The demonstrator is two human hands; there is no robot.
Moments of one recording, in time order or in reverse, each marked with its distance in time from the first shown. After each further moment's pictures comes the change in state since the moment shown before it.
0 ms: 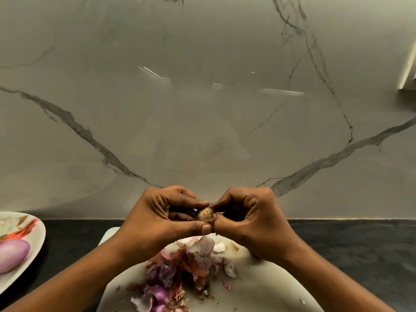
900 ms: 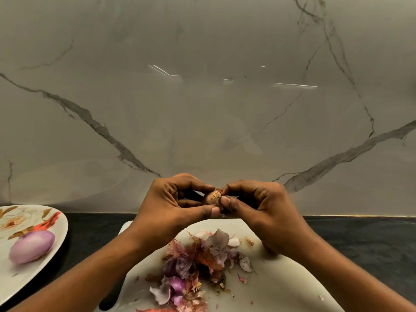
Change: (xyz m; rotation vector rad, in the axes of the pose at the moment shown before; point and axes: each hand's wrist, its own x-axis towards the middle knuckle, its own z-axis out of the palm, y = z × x) left_hand 0.001 0.000 -0.002 -0.051 0.128 -0.006; right_hand 0.003 0.005 0.004 -0.019 -0.041 0.096
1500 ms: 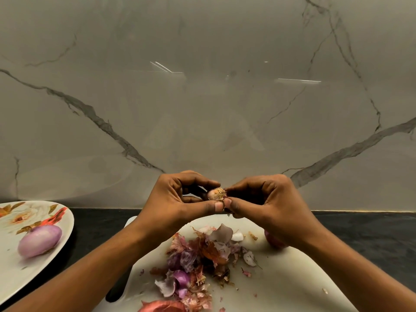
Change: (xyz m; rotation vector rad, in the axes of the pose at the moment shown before) left_hand 0.000 0.000 -0.003 0.024 -0.034 -0.040; right_hand 0.000 -0.005 -0.007 0.071 -0.024 0.045
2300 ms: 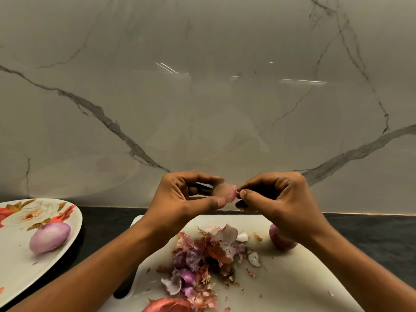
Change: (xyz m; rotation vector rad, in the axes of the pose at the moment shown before) left_hand -0.001 0.001 0.002 -0.112 0.038 -0.072; right_hand 0.001 -0.003 -0.002 0.018 0.121 0.010
